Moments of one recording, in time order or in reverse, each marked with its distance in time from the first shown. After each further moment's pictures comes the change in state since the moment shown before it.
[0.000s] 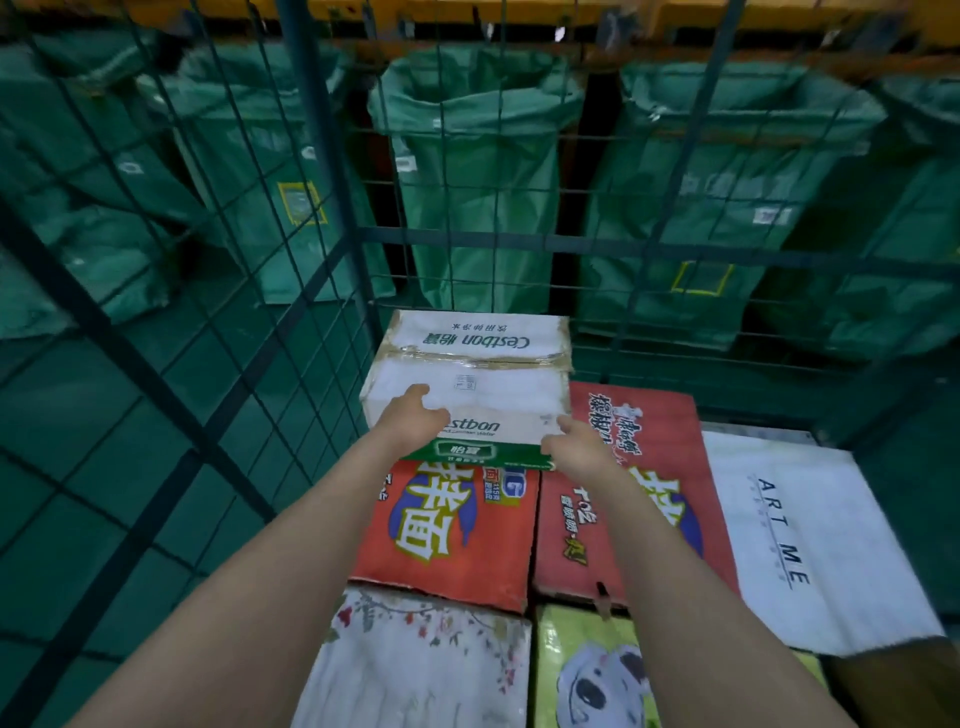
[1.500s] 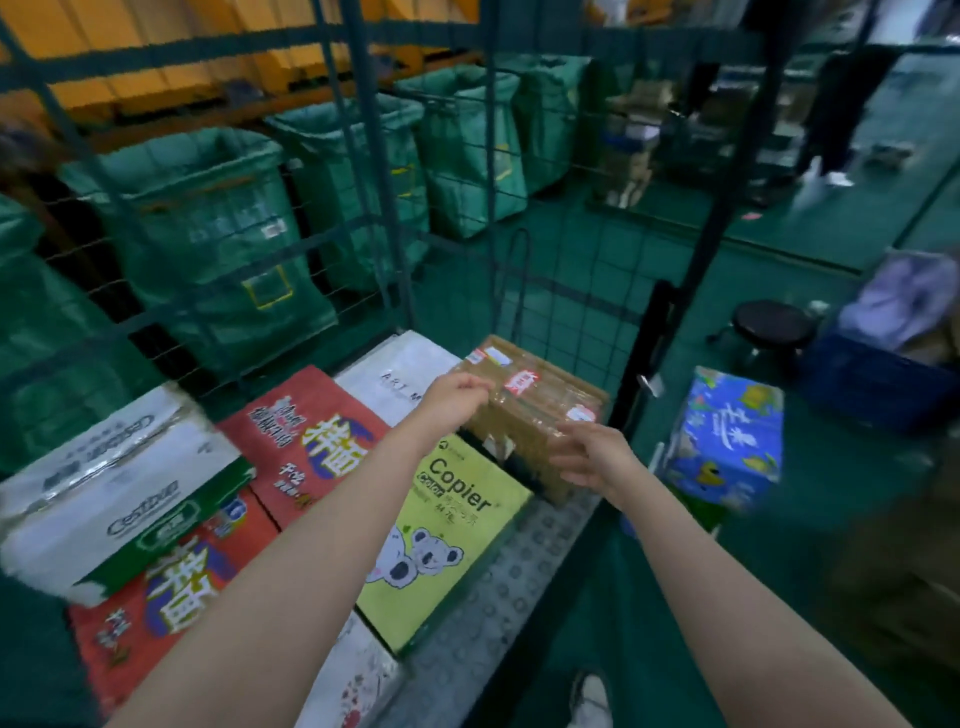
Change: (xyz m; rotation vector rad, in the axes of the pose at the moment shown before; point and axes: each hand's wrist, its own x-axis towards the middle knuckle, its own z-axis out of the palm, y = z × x) left_hand -0.454 0.139 0.191 0.165 -0.770 0.656; right_hand -0.510 0.247 -0.105 1.013 0.827 0.353
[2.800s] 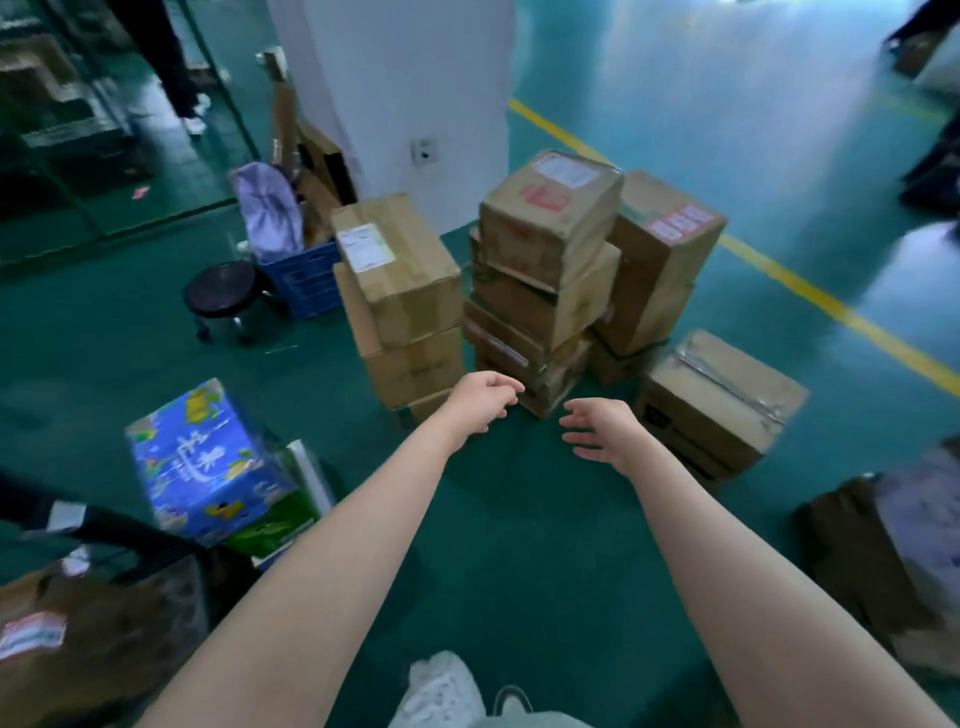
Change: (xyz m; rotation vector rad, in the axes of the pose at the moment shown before) left_hand -0.217 0.185 0.613 0.474 -1.104 0.367; right_hand -0.240 0.225 -0.531 0.690 0.976 0.259
